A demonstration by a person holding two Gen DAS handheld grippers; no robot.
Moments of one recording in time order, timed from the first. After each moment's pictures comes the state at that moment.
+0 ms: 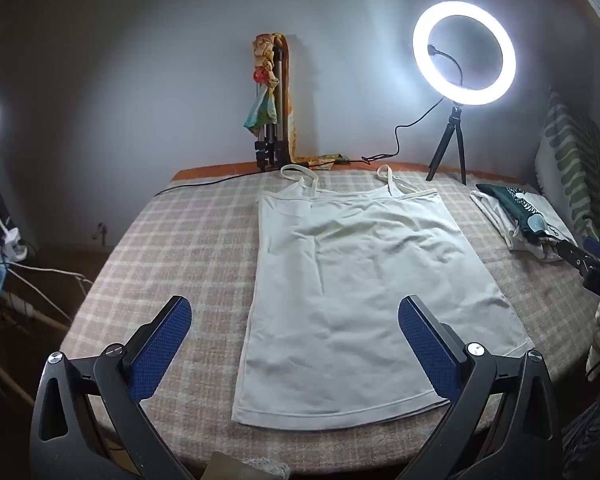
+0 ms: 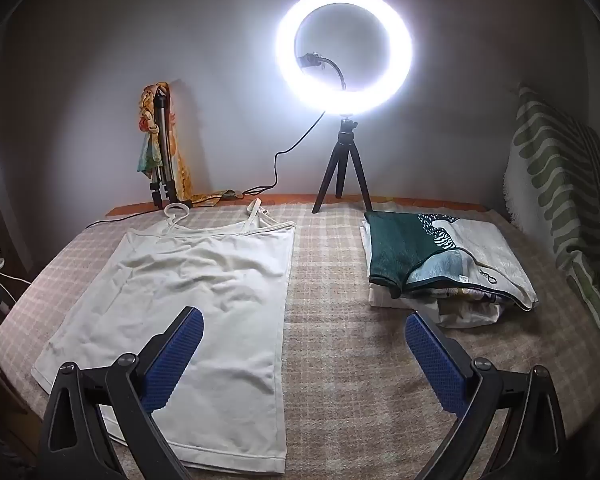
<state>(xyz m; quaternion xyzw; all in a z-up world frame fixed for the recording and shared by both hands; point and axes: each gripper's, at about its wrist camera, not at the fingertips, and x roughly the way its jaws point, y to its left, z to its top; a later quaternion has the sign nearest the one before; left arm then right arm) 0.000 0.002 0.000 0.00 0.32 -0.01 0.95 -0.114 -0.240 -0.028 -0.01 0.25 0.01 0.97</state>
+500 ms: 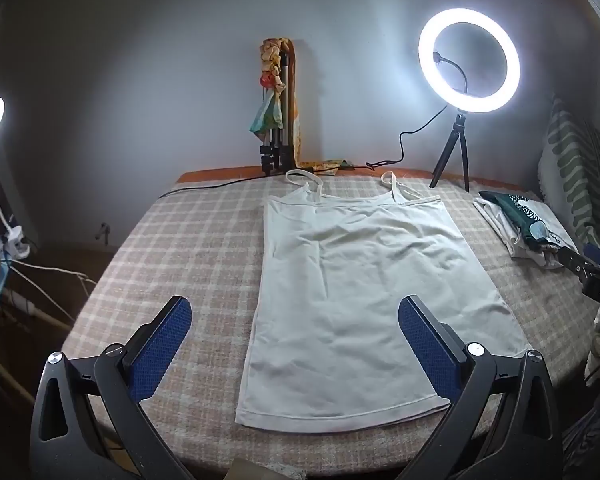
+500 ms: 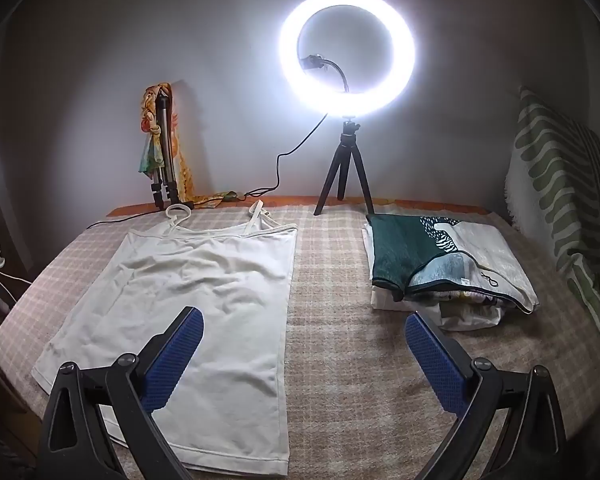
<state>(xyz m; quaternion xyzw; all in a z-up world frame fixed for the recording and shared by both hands) -0.001 0.005 0.004 0.00 0.31 0.00 0.95 -0.114 -0.240 -0.028 -0.01 0.25 0.00 0.97</state>
